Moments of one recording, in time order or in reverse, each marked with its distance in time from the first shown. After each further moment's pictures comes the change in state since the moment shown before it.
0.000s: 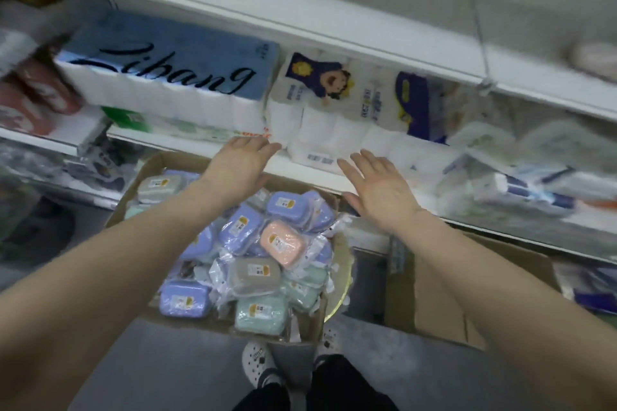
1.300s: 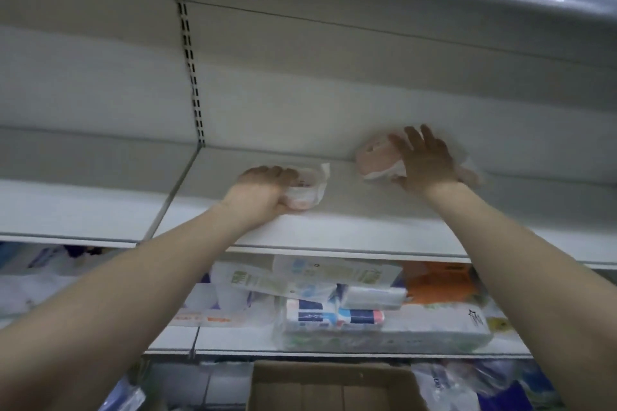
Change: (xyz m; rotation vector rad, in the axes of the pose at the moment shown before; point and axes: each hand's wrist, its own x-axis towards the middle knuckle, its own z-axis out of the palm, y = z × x) left_hand 0.362 0.431 -0.146 -0.042 0.338 0.284; right_hand -0.144 0.607 -0.133 -0.182 0.015 0.606
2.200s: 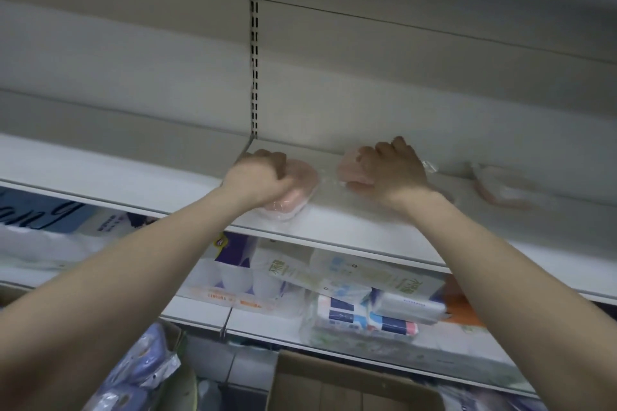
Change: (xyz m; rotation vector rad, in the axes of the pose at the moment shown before) left_hand -0.035 -0.059 -0.021 -0.176 -0.102 -0.527; right_hand 0.010 -0.132 -0.017 0.047 0.149 -0.295
